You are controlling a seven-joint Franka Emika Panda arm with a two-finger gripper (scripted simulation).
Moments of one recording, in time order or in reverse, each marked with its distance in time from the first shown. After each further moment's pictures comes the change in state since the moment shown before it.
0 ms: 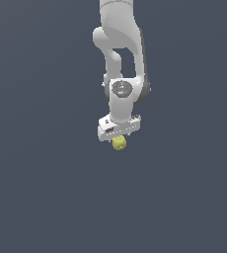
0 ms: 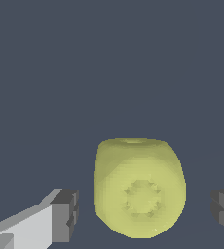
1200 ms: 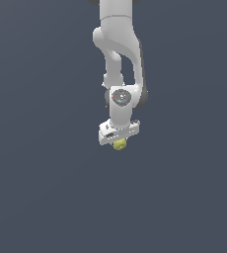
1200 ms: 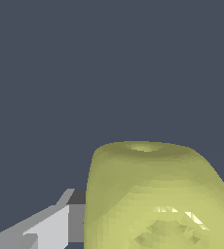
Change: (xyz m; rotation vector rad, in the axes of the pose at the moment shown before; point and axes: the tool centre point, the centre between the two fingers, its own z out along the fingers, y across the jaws) arm -0.001 0.000 0.034 0.000 -0.001 -0.004
